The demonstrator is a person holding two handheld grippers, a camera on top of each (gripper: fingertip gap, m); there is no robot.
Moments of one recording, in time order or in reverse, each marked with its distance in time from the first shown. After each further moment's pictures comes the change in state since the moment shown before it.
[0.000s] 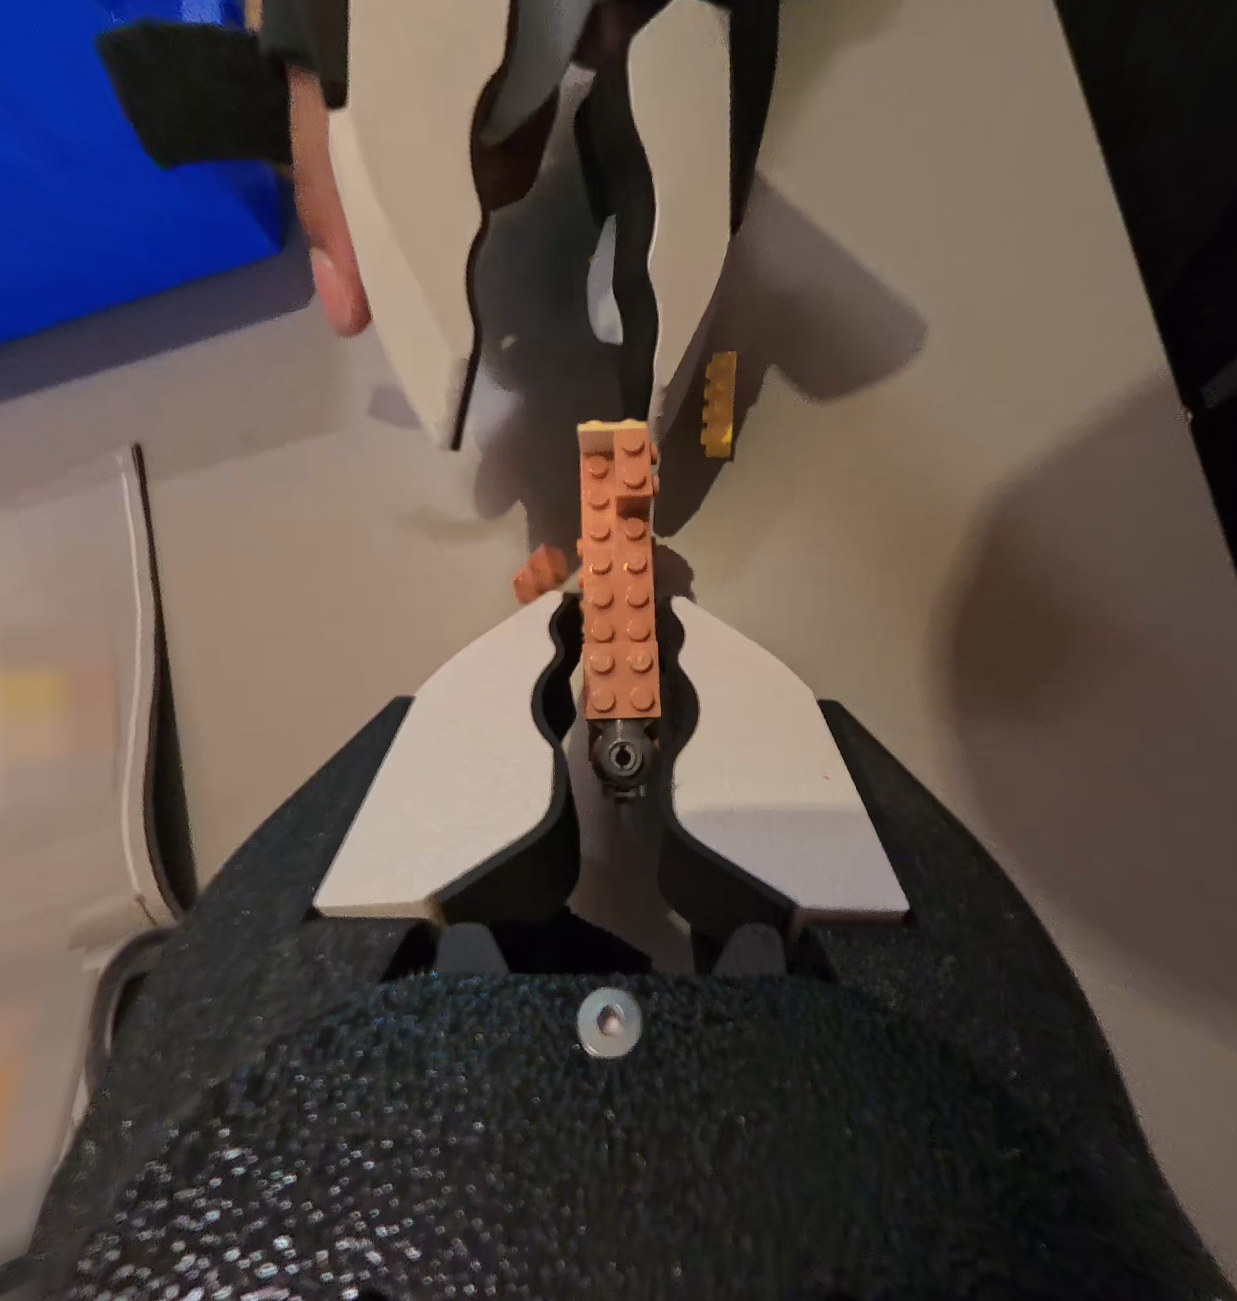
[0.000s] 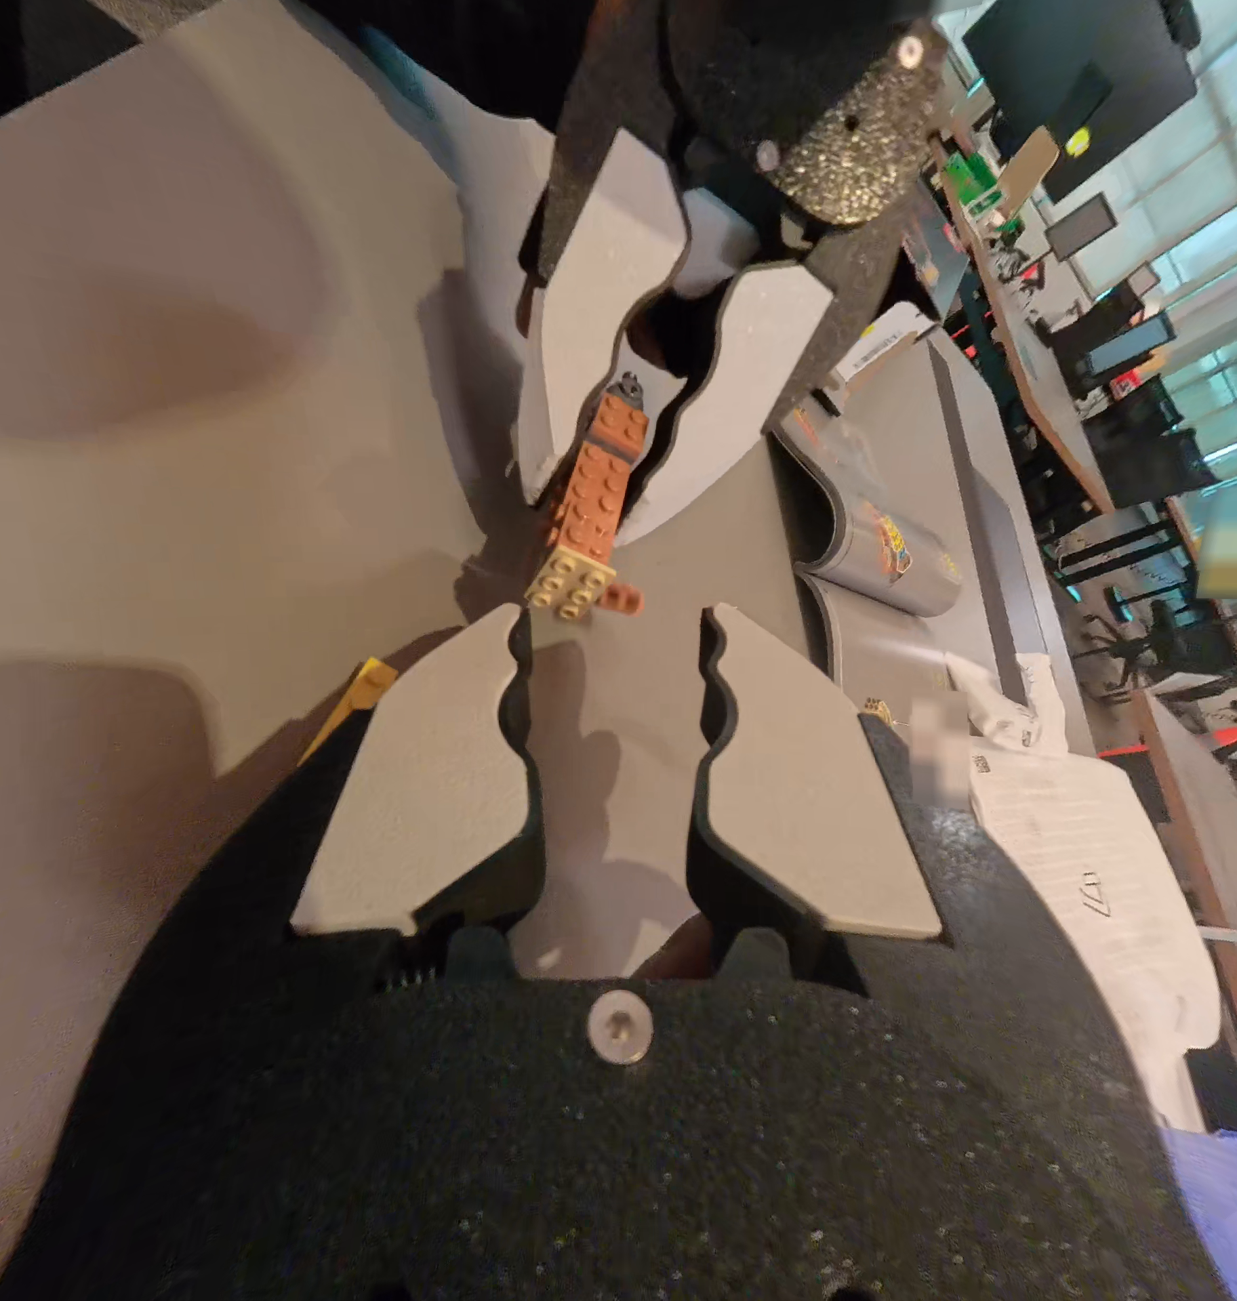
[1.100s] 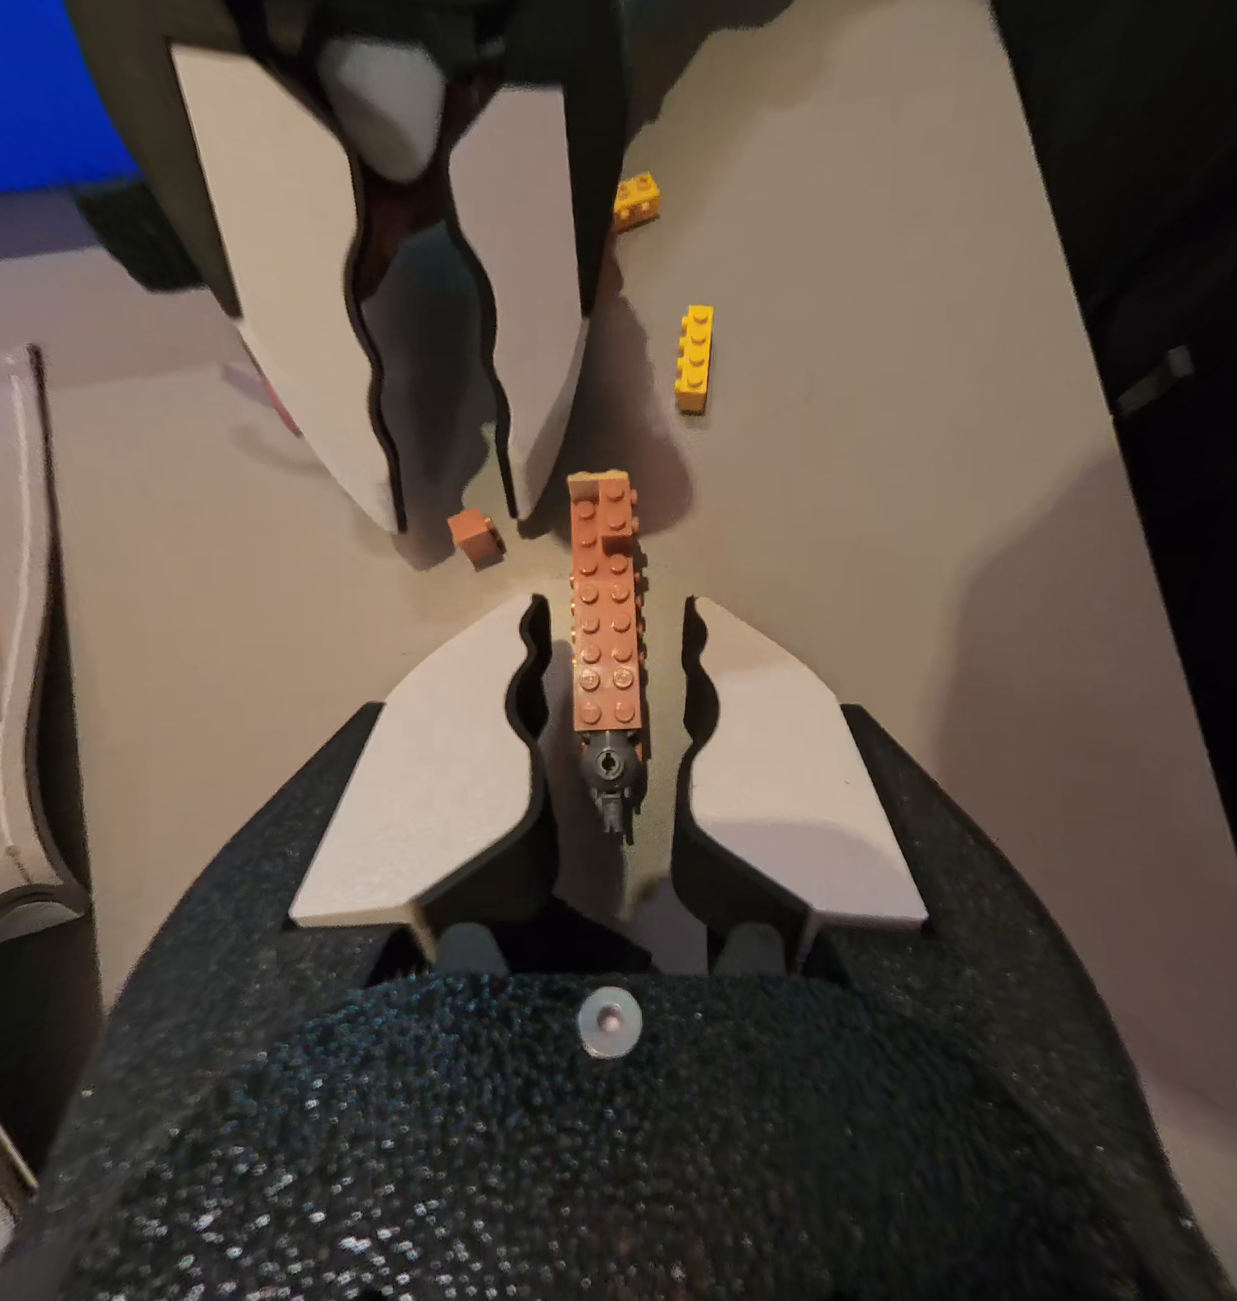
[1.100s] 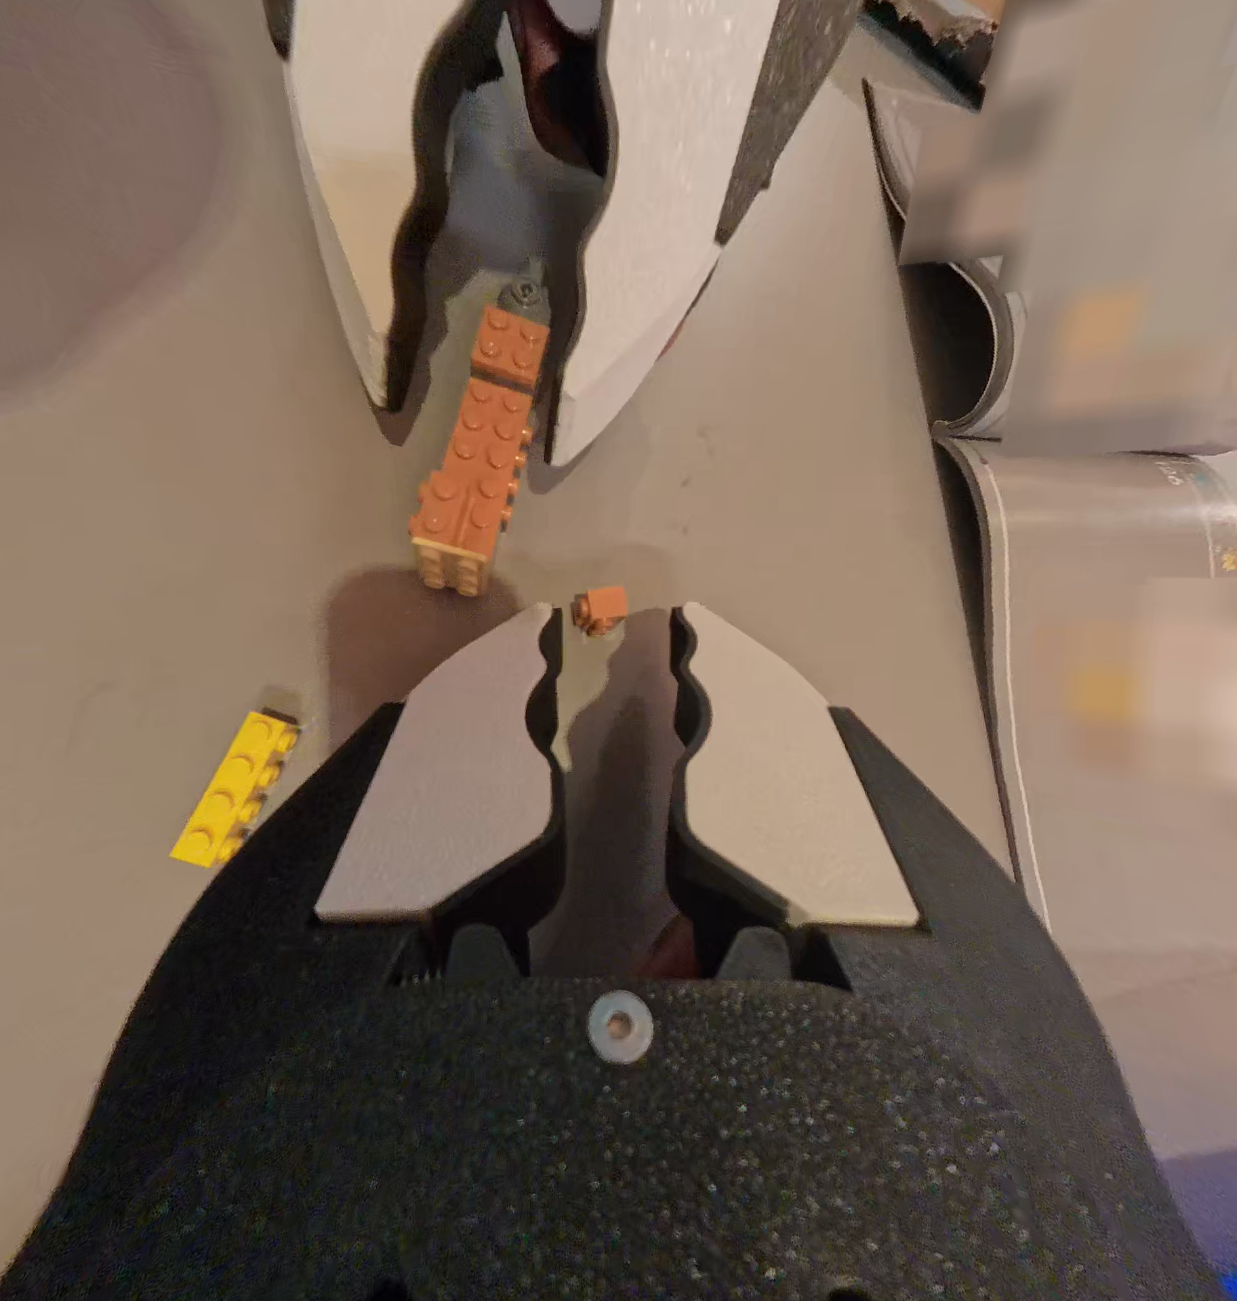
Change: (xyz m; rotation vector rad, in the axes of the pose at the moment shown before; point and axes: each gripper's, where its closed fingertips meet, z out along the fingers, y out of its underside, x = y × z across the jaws) left arm 0.009 0.017 -0.006 0.022 0.080 -0.104; right arm 0.004 0.033 0.038 -0.208 -0.238 0.290
